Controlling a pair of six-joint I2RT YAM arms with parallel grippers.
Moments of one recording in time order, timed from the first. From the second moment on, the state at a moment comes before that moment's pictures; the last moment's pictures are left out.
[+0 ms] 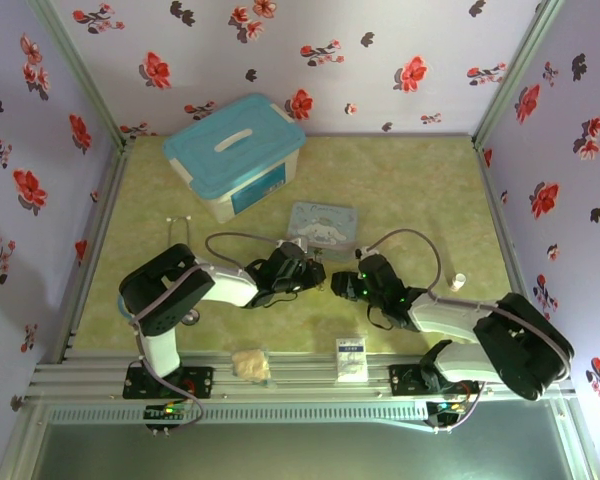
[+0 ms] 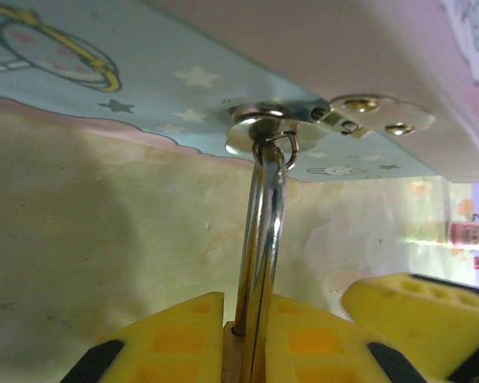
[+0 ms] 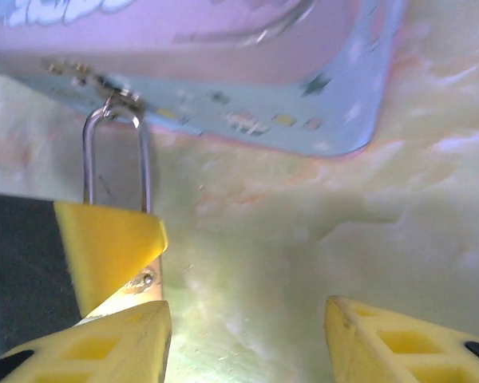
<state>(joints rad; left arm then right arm) -0.94 1.83 0.75 0.44 0.08 -1.06 0.71 1.26 0.32 0.22 0.01 0.68</state>
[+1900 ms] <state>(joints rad) -1.19 1.97 1.27 -0.54 -0.47 -0.64 0.70 1.32 0.39 0.08 0.17 0.70</state>
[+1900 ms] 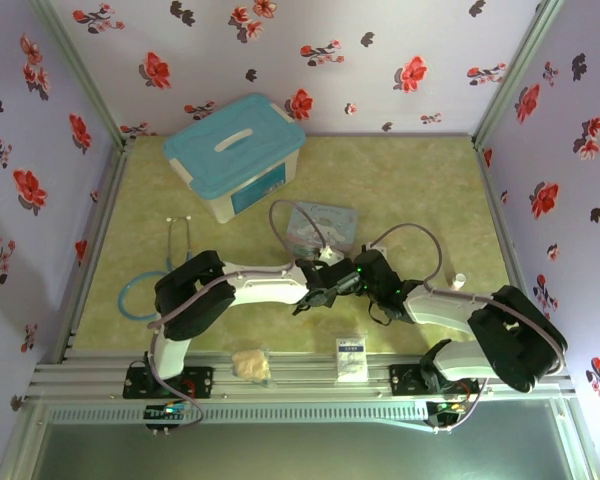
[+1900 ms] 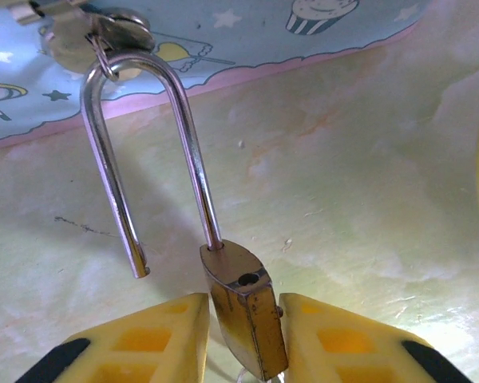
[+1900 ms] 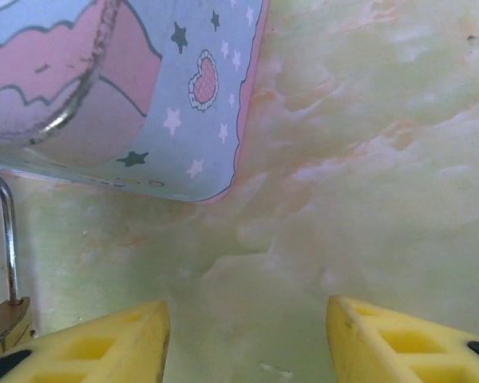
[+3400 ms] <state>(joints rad) -0.86 1.34 0.61 0.07 -0.08 -0.88 0.73 1.48 0.56 0.18 -0.11 0.70</state>
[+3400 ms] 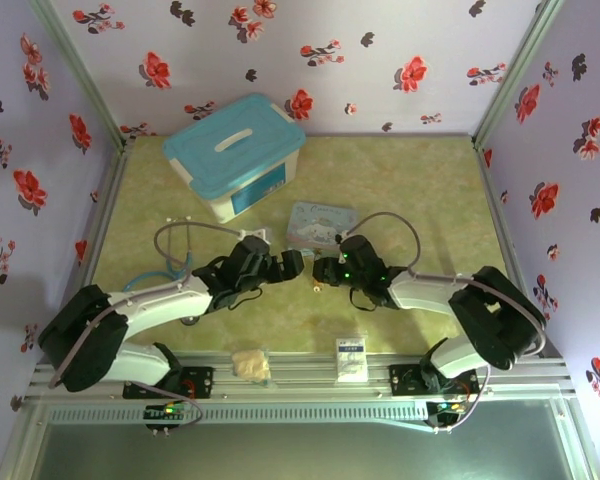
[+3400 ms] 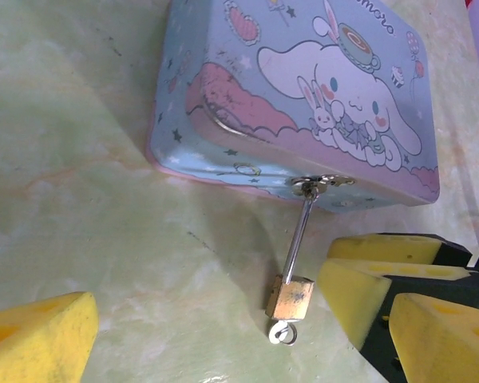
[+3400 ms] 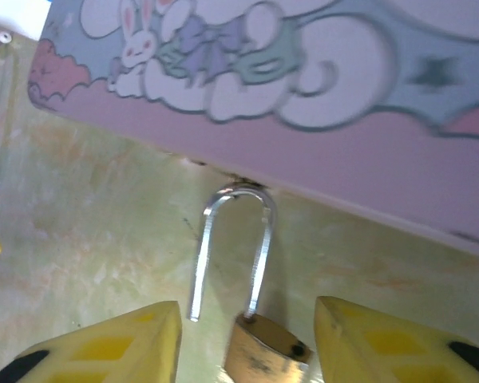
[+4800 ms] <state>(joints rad) -0.74 1.61 0.89 0.07 -0.08 -0.69 0.74 1.51 0.46 0.29 -0.08 0.82</state>
